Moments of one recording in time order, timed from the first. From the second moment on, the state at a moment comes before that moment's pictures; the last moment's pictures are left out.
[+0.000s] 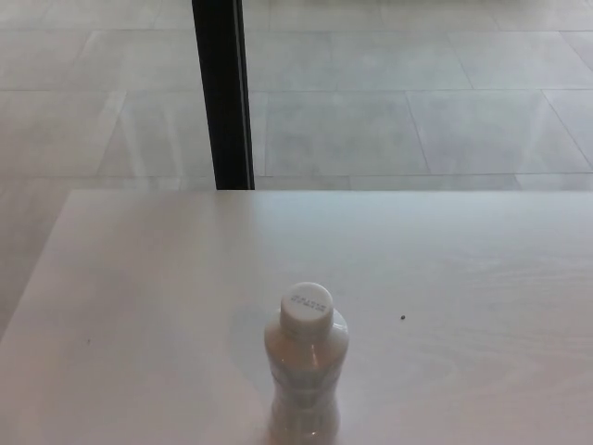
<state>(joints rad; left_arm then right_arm) 0.31 0.37 0.55 1.01 -0.15 -0.03 -0.13 0.24 -0.49 -0.52 1.00 0.06 -0.25 -0.04</state>
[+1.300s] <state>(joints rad) 0.04 0.44 0.14 -0.12 -0.33 0.07 -0.43 0.03 -0.29 -0.26 -0.07 0.18 -0.14 0.01</state>
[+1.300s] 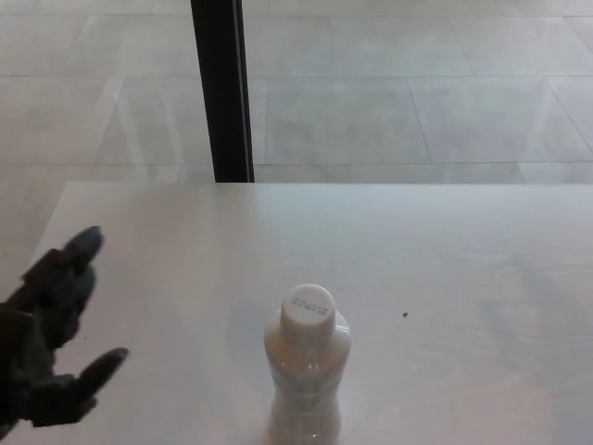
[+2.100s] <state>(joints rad) 0.04 0.48 -0.08 -0.17 -0.21 0.13 -0.46 -0.01 -0.24 -0.25 -0.13 0.19 0.02 0.00</state>
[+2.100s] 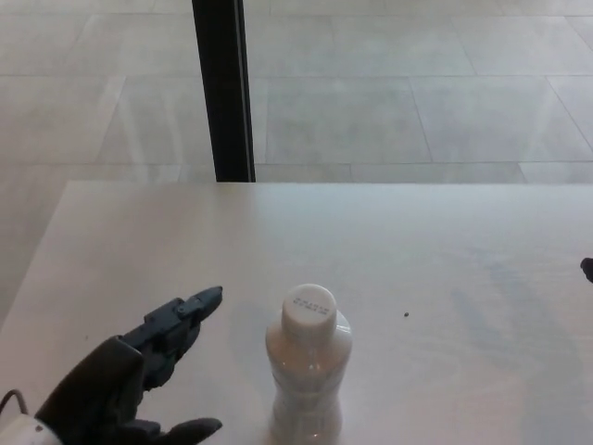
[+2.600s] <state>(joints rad) 0.06 0.33 -0.23 -0.20 -0.11 0.15 -0.37 -0.04 -0.20 -0.23 -0.14 0.16 0.04 -0.04</state>
